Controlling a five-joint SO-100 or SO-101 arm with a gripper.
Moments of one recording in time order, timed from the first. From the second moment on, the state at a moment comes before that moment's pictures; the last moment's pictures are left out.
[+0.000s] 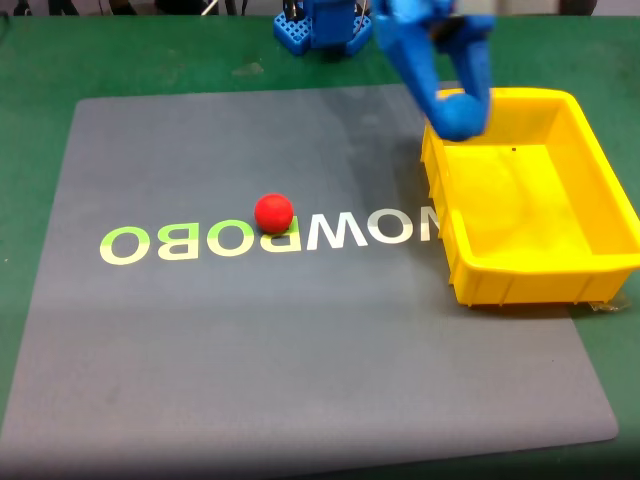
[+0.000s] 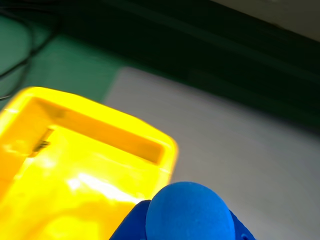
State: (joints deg) arm -14.2 87.2 81.7 37.4 -95.4
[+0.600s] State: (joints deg) arm -23.1 82.3 78.8 39.5 -94.0
